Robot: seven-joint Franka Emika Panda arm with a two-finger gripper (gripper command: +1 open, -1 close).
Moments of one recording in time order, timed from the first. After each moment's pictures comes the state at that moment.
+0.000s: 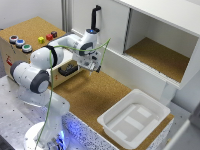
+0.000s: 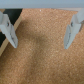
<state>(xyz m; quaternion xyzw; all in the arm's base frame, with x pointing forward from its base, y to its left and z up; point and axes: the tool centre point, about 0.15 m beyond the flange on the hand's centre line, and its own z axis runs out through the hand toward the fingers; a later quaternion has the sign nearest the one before) 0.338 0.039 0.337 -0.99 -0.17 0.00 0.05</state>
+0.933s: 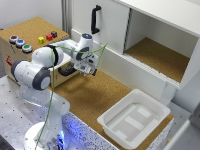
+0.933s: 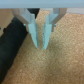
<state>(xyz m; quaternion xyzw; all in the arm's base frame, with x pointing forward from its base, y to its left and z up) 0.360 0.097 0.310 -0.98 -0.17 -0.04 0.05</state>
